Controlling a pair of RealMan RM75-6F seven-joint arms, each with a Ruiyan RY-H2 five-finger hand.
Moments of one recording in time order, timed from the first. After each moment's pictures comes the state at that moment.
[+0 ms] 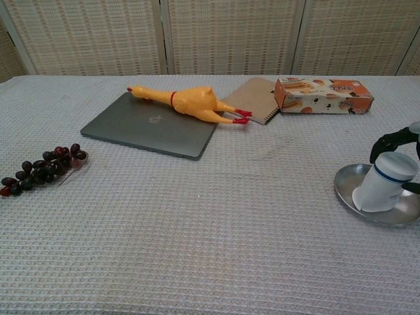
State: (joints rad) left arm -0.19 -1.18 0.03 -1.56 1.56 1.36 0.10; right arm 0.48 -1.23 0.00 -1.47 -1.44 0.93 -0.07
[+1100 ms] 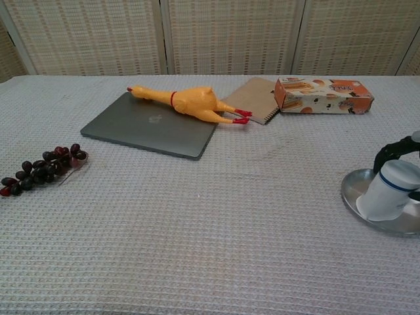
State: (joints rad) left arm -0.20 -1.18 0.02 -1.56 1.55 1.35 0.11; right arm 0.51 -1.19 -0.04 -1.49 -1.47 0.89 -0.03
